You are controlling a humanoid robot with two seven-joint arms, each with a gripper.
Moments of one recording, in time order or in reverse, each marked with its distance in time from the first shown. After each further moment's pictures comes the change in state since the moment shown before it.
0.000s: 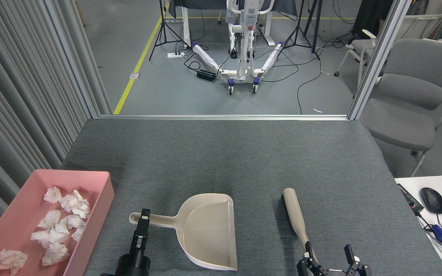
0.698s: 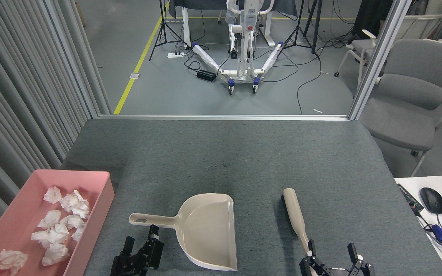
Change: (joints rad) left arm 0.217 0.032 -0.021 -0.366 -0.615 0.359 0.055; right arm 0.000 -0.009 -0.010 -0.016 -0.001 -0.002 0.005
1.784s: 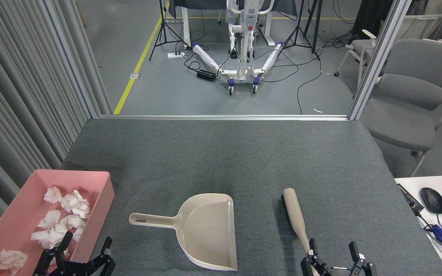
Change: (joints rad) left arm 0.169 0.177 0.310 -0.173 -0.545 -0.169 -0.114; right arm 0.003 0.000 -0.007 -0.013 -0.003 -0.009 -0.002
